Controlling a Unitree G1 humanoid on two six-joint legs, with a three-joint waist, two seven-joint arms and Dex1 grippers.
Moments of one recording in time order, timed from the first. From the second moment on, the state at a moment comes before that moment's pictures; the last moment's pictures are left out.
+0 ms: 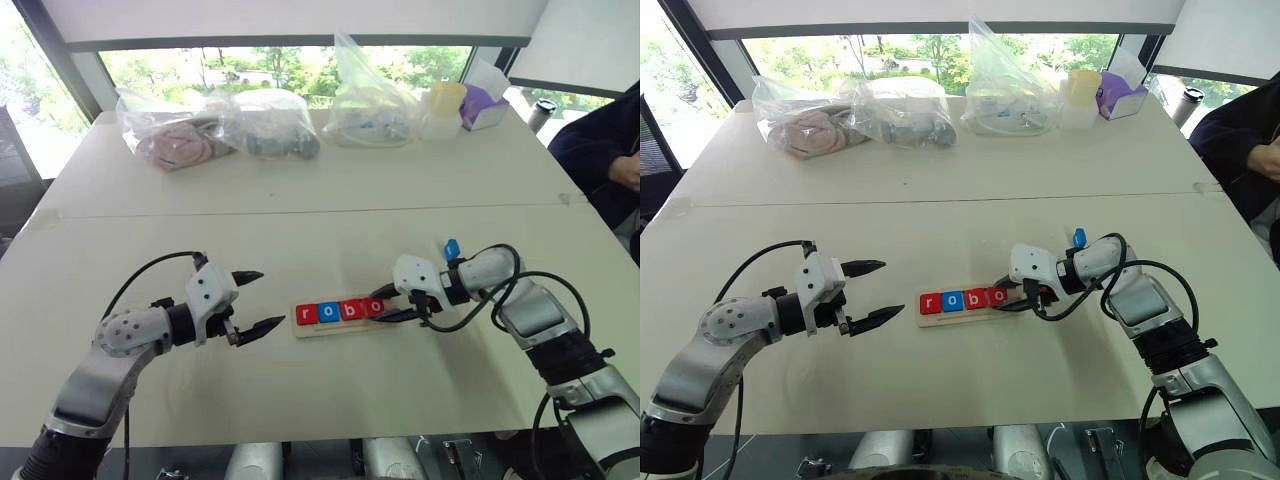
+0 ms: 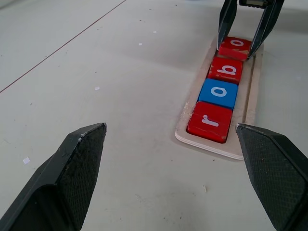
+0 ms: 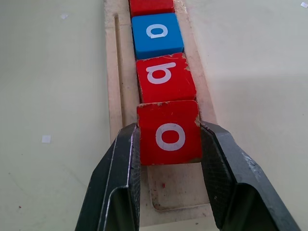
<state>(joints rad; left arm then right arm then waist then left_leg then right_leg) -0.01 0.67 0.01 -0.40 -0.34 0.33 -0.86 -0.50 -0.72 0.31 0.09 0.11 0.19 1.33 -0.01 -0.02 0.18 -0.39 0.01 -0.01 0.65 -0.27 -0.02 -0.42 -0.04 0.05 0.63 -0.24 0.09</state>
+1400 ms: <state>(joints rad) -0.04 0.65 -0.02 -0.40 -0.36 0.34 -0.84 -0.51 -0.68 0.05 0.01 0.12 0.48 0.90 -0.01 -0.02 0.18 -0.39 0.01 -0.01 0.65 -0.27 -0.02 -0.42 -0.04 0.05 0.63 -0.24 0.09</state>
